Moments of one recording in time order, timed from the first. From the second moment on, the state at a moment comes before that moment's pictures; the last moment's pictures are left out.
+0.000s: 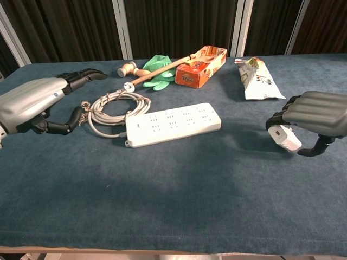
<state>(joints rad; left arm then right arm) -0.54 -1.56 -0.06 -1.40 1.51 1.26 0.11 0.65 -1.43 -0.04 -1.28 -1.42 0.91 -0.51</state>
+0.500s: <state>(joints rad) -0.28 -1.25 -0.01 -1.50 1.46 1.52 0.06 0.44 -1.14 -0.01 -1.63 -1.29 1.20 -0.42</state>
